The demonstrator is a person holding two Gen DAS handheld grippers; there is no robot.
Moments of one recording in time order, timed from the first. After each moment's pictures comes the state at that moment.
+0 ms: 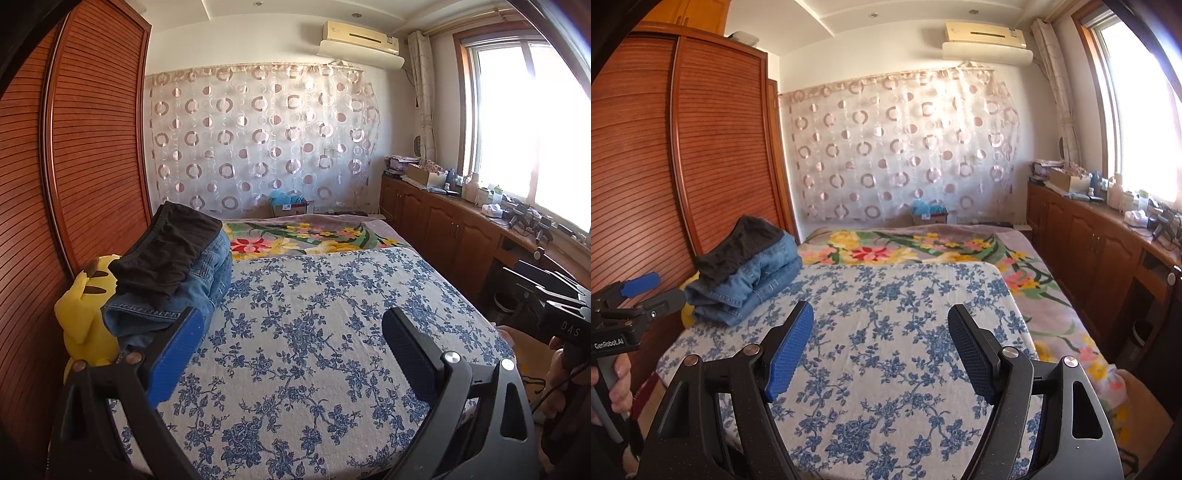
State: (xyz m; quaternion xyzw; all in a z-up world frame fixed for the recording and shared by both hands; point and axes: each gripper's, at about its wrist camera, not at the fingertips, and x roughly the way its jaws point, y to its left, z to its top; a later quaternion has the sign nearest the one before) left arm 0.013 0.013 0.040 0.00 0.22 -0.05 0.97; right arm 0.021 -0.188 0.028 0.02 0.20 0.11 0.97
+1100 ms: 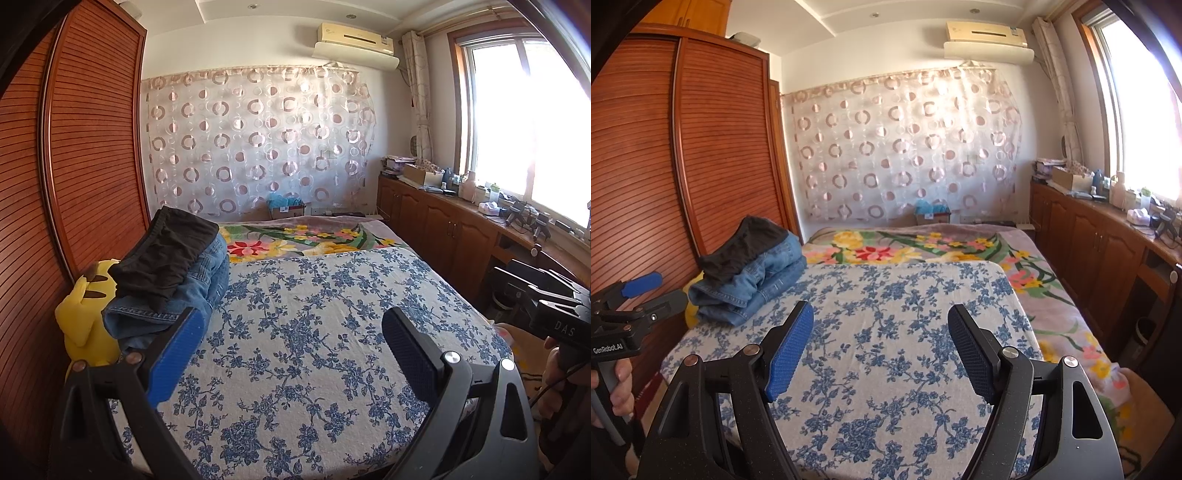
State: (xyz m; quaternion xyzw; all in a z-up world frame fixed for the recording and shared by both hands) left arm 0.009 0.005 0.046 0.01 0.22 -0.05 0.97; right arm 0.021 -0.187 0.027 0.02 0.21 0.11 0.97
